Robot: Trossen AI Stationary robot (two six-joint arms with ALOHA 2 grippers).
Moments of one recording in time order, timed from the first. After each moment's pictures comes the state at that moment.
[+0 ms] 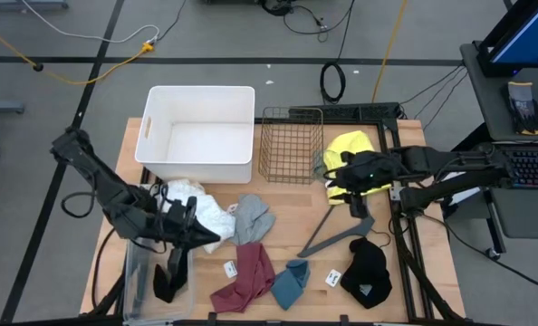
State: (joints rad) left arm -0.73 1.05 0.93 -0.03 -0.57 -0.47; right arm 0.05 1.06 1.11 -0.87 -0.02 -0.01
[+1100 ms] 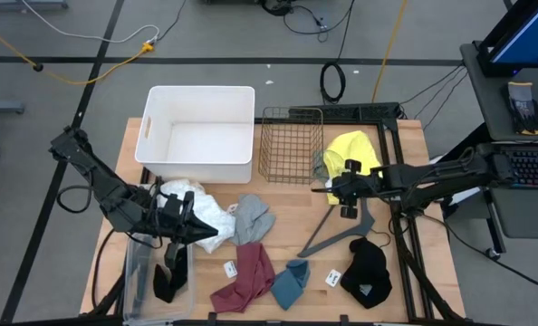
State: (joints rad) left arm -0.72 1.01 0.93 -0.03 -0.58 -0.45; right arm 0.05 1.07 0.70 -0.67 0.26 0.07
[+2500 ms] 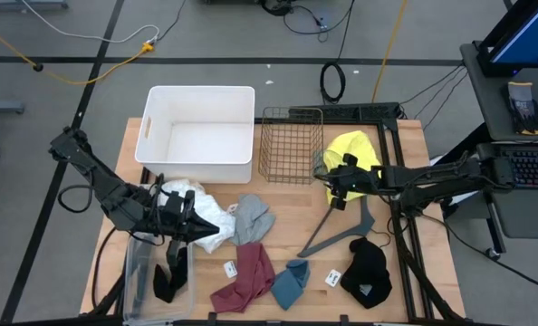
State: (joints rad) left arm -0.70 1.01 0.93 -0.03 -0.58 -0.50; right arm -0.09 1.07 0.49 -0.23 0.31 0.01
